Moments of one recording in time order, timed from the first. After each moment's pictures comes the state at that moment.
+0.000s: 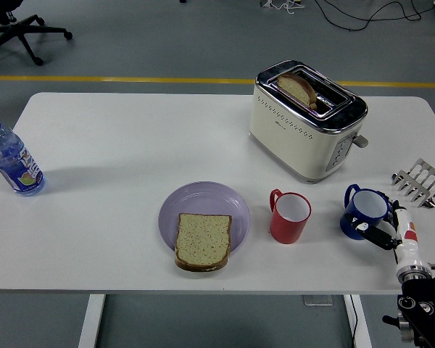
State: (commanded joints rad) left arm -0.11 0.01 -0.49 -0.18 0.82 0.00 0.18; right arm 0.10 -0.16 1.16 1.14 -1.32 -0.55 0.08
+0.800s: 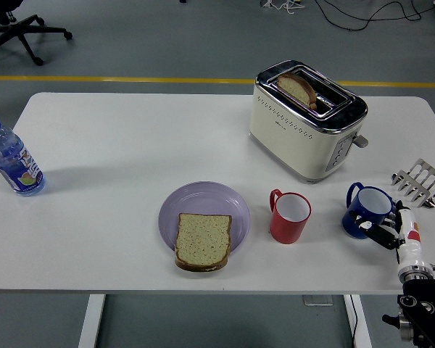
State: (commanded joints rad) left arm -0.11 0.01 -0.48 -0.18 0.81 0.00 0.18; right arm 0.11 -0.16 1.15 1.11 -1.24 -0.56 0.13
